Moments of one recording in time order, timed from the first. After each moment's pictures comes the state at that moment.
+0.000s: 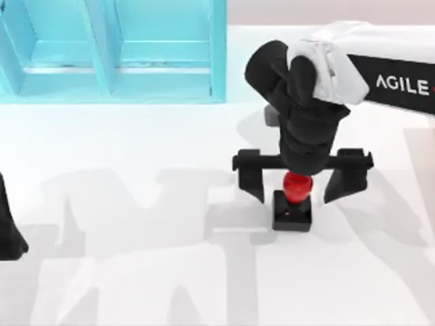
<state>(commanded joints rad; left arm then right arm) 0.00 0.00 0.00 0.00 0.00 0.00 0.60 2.11 1.58 -1.04 0.00 0.62</state>
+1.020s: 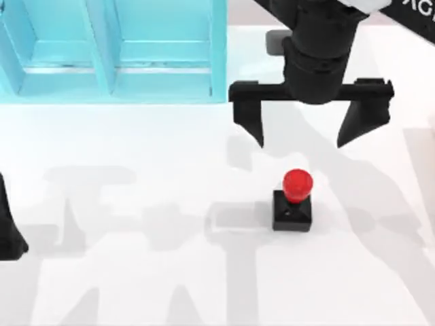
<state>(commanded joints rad) 0.00 0.00 0.00 0.00 0.00 0.00 0.60 2.13 2.07 -1.52 0.00 0.62</state>
